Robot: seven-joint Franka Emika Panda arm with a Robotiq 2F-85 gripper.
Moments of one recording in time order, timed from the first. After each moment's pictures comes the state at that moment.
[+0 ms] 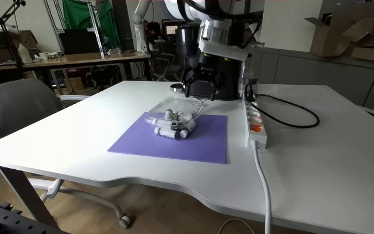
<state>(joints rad) -0.27 0.73 0.06 -1.63 0.12 2.14 -0.85</state>
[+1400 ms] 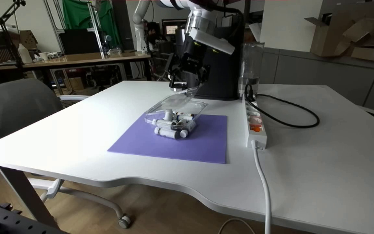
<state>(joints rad) -0.25 0.69 0.10 -1.61 0.16 1.99 -0.99</state>
